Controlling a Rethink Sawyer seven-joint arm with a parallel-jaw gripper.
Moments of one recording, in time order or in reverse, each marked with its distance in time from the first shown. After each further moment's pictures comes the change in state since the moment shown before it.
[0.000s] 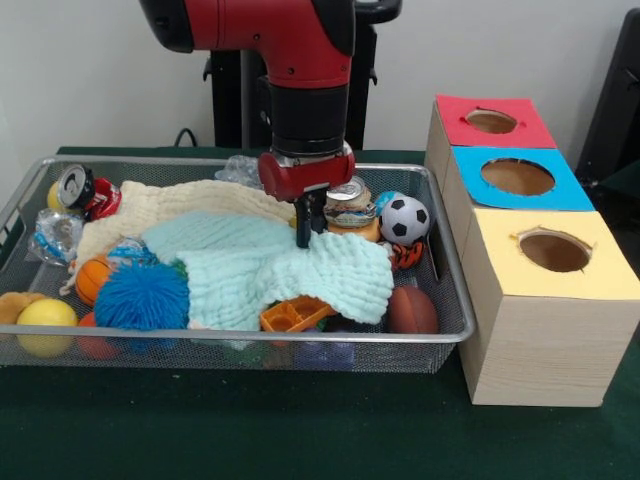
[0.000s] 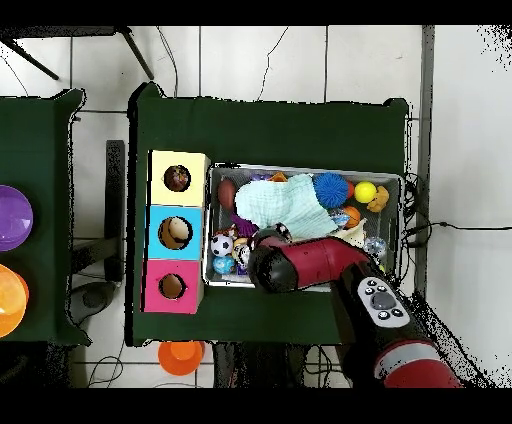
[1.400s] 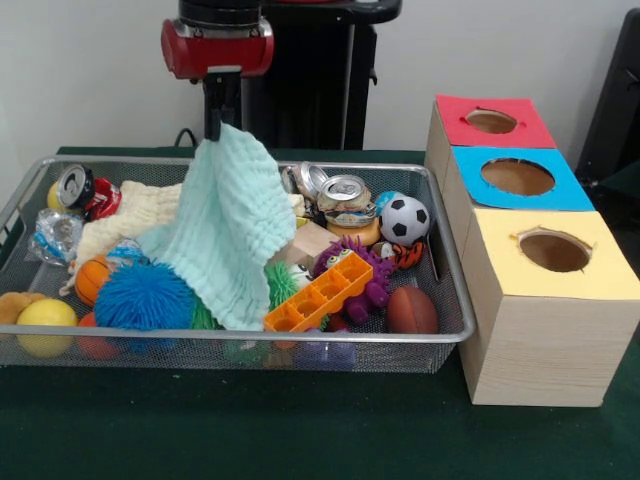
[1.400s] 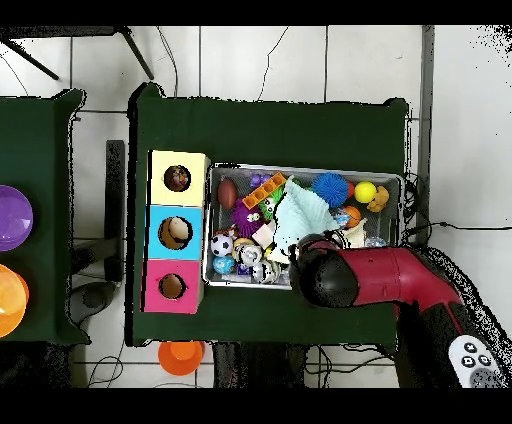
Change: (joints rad) arm -0.237 -0.333 0.202 0.108 0.022 0.364 -0.001
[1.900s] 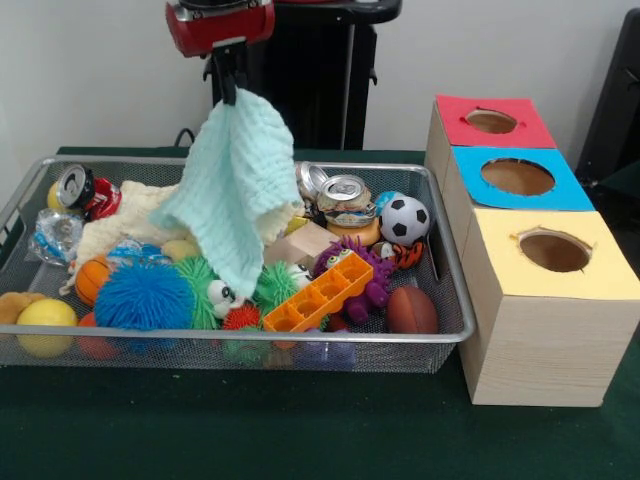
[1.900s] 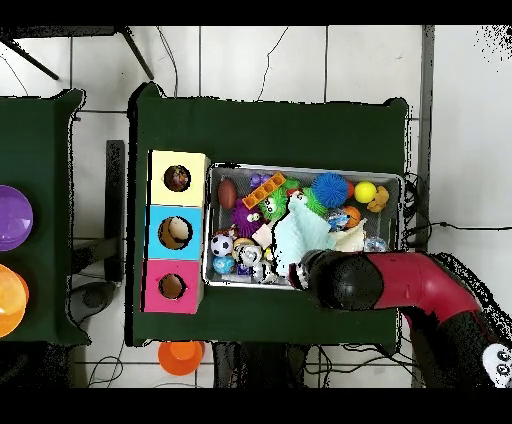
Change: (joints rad) arm -0.188 -0.006 0.207 0.079 0.119 0.247 -0.020
